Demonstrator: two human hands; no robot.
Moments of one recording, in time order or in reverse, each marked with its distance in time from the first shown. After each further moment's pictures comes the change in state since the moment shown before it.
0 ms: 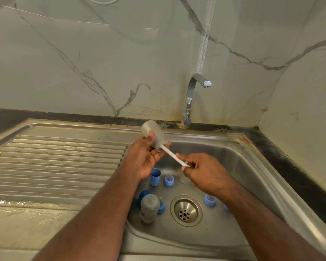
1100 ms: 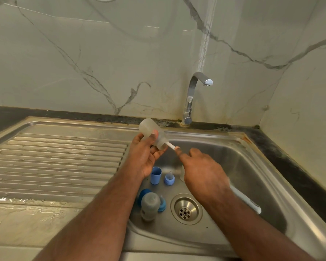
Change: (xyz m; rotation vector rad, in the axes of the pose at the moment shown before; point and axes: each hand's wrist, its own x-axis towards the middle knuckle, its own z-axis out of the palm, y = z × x) left_hand 0.005 -0.004 0.000 0.077 0.086 0.100; right_hand -0.003 -0.012 0.017 -0.656 0.142 -0.135
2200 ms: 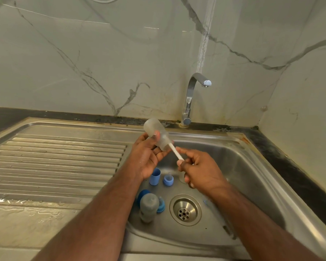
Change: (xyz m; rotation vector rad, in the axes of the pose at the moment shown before) left_hand -0.006 0.000 0.005 -0.050 -0.128 -0.060; right_hand 0.005 0.011 0.007 1.082 -0.007 0.245
